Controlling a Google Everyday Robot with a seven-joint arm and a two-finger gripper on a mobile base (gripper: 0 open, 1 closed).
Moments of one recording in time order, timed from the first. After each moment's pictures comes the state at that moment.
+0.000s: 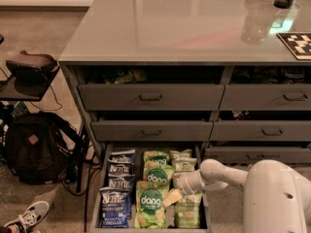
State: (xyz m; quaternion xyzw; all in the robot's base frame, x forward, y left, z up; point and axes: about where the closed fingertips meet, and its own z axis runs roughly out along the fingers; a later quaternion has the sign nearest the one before) arm 0.538 -0.061 0.242 -0.43 0.81 0.35 0.19
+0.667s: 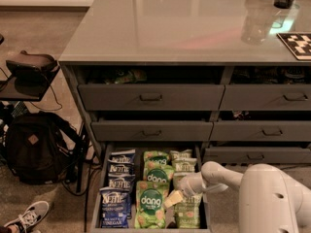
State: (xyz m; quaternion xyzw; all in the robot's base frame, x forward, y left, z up) arm 0.540 -0.070 0.217 -0.40 0.82 0.36 0.18
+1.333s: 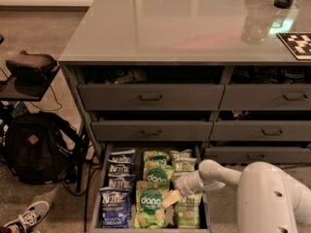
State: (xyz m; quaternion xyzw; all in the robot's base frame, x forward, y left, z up) arm 0.539 -0.052 0.227 -0.43 0.80 0.37 0.18
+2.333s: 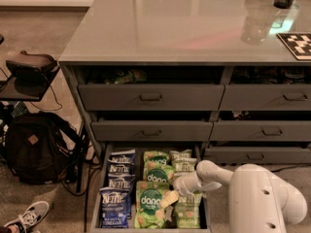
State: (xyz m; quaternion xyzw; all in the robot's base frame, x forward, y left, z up) arm 0.540 -0.044 0.207 -0.42 0.80 0.39 0.16
